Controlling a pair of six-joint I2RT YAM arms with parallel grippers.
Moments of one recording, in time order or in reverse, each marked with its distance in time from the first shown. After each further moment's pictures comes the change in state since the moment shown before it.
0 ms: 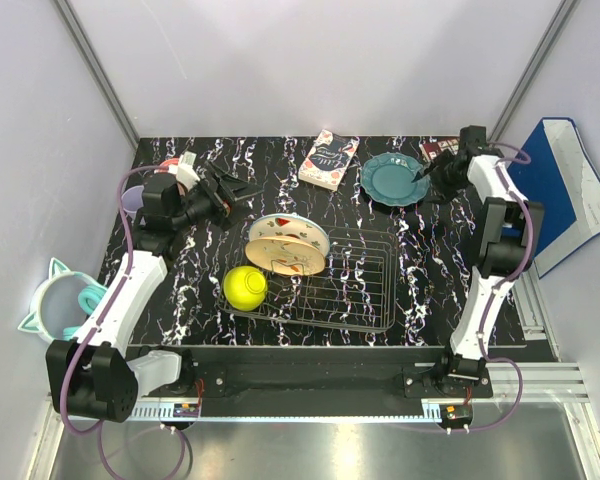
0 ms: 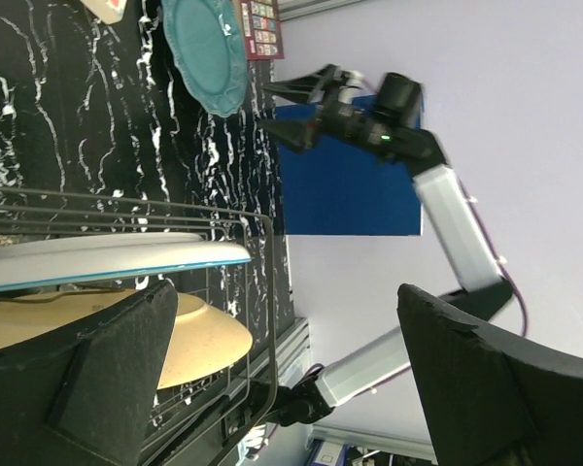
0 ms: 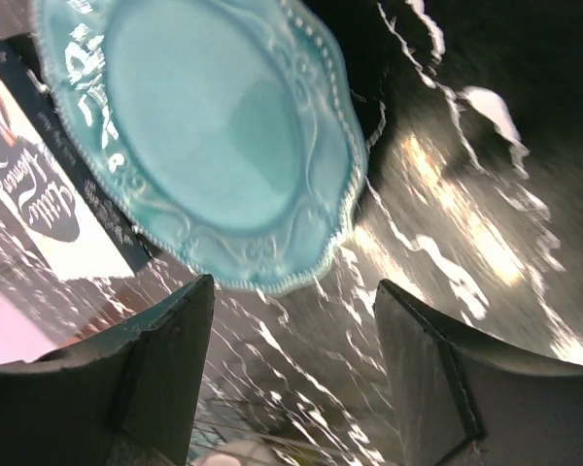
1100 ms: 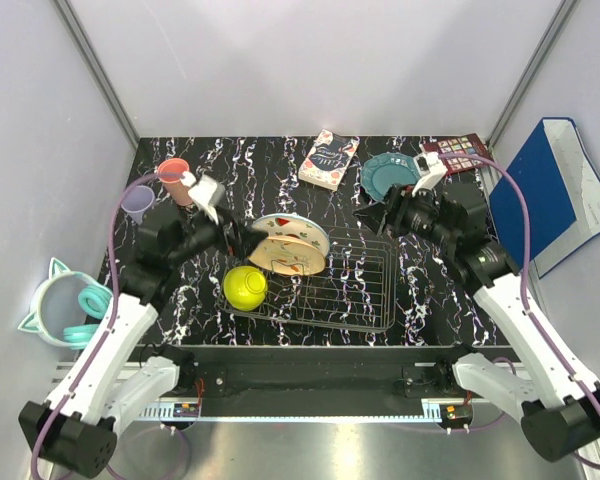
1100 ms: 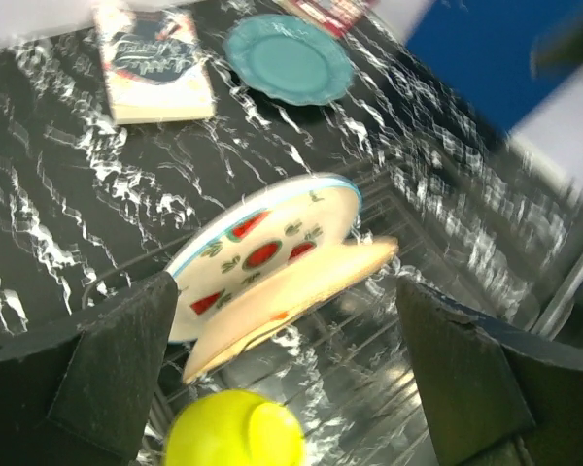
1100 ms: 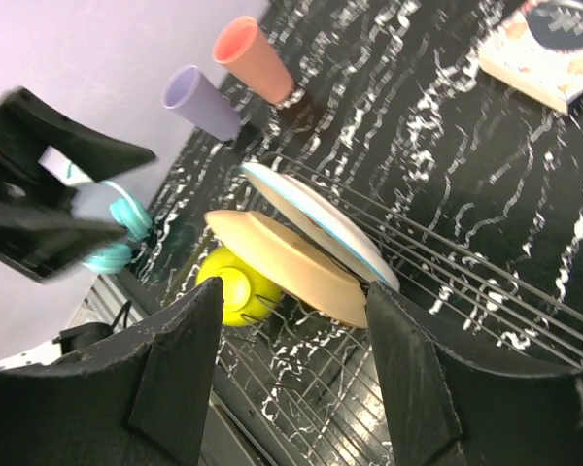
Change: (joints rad) left arm -0.177 -0.289 -0.070 -0.161 -0.199 0.919; right arm 0.523 -1.179 -0.774 0.435 -0.117 -0.299
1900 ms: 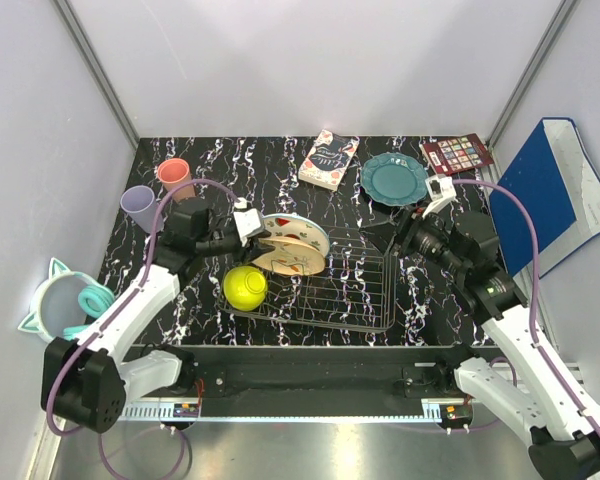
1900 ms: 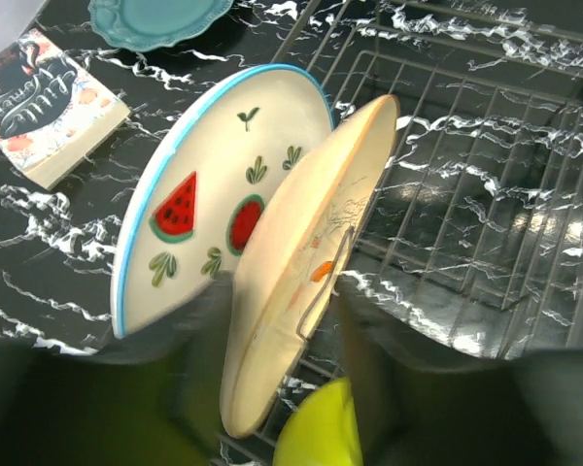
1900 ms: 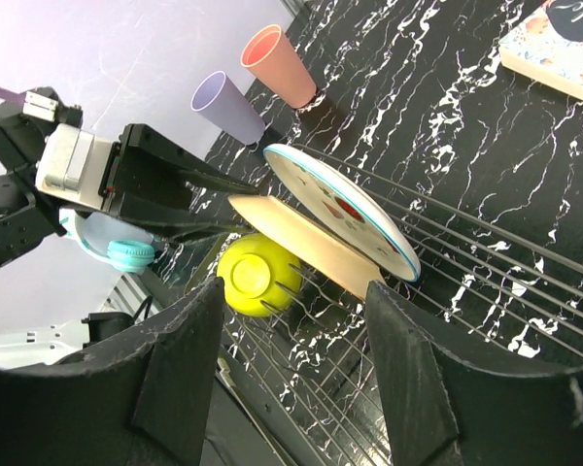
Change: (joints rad) left arm -0.016 0.225 -0.092 0.067 0.338 0.681; right arm 0.019 -0.203 -0.167 0.067 0.007 0.062
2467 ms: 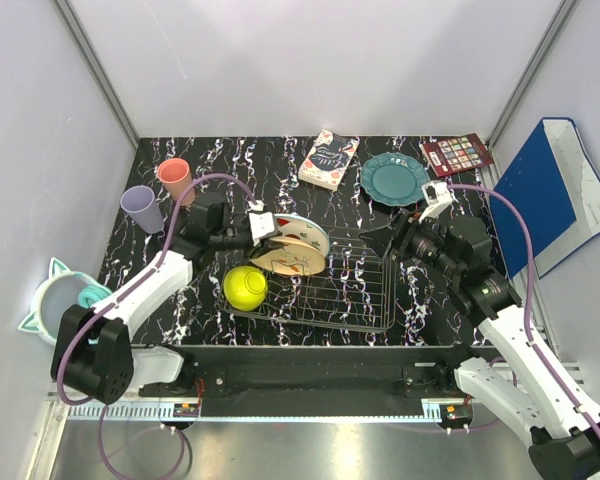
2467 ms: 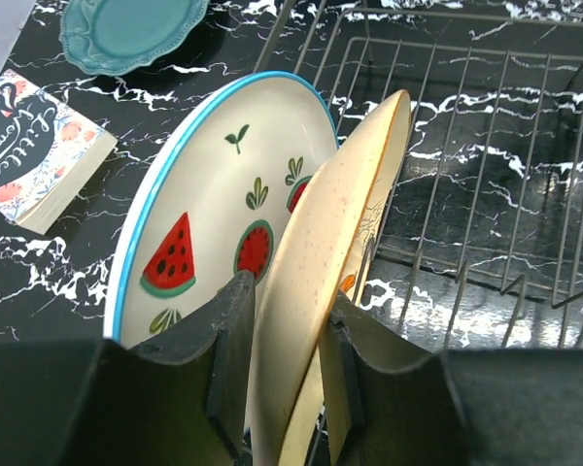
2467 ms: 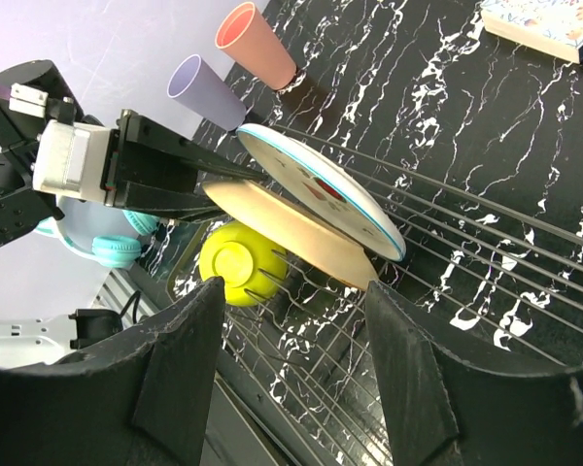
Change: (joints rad) left arm -0.040 0.163 0.051 0.040 0.034 0.153; right arm 0.000 -0.003 -0.059 0.005 0.017 0.012
